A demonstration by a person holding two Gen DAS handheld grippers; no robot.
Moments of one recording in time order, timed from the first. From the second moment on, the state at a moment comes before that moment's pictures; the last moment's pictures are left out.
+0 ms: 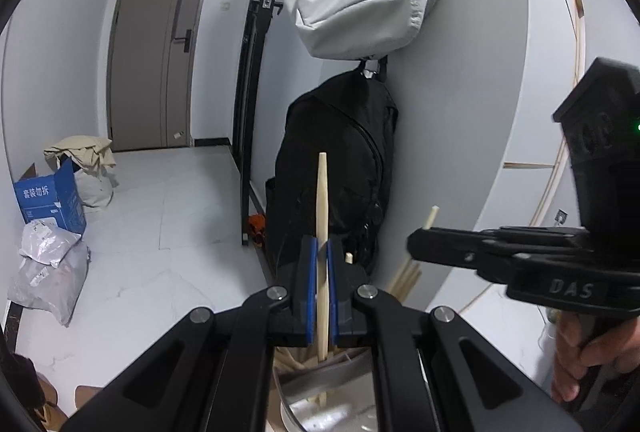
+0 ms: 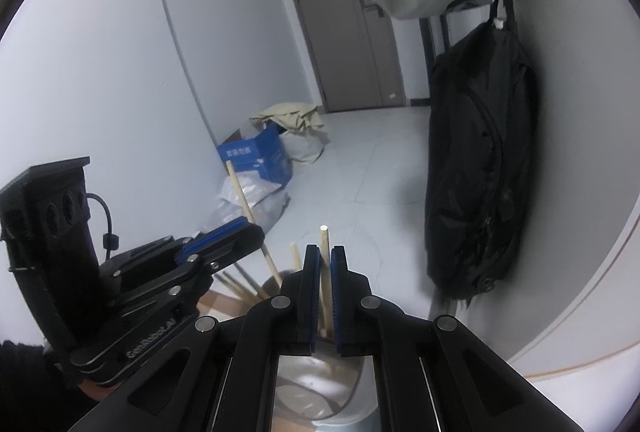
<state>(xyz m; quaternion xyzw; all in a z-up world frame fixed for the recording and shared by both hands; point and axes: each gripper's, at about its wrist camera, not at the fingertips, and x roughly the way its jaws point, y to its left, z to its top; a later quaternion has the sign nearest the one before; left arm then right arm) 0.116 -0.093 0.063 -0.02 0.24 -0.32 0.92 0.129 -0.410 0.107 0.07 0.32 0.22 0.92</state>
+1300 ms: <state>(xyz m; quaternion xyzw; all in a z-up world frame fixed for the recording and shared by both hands) -0.046 -0.045 0.136 -0.06 0.20 -0.11 0.97 -0.098 -0.423 0.145 0.09 0.11 0.22 0.97</state>
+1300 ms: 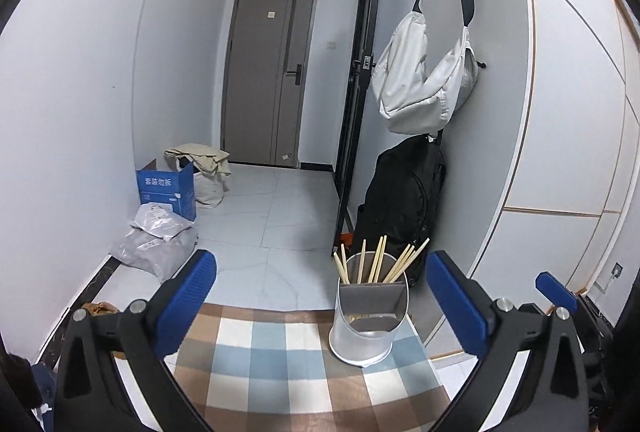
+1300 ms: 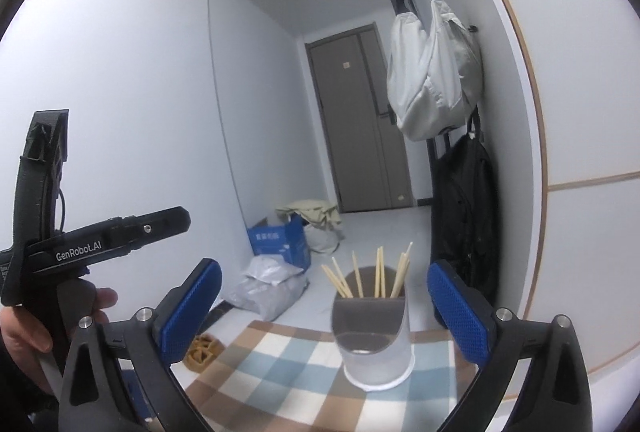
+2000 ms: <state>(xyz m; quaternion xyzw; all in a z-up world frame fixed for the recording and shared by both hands) -0.060 -0.043 0.074 -0.03 0.21 -0.09 0.97 -0.122 -0.419 0.102 0.07 0.13 0.17 0.97</state>
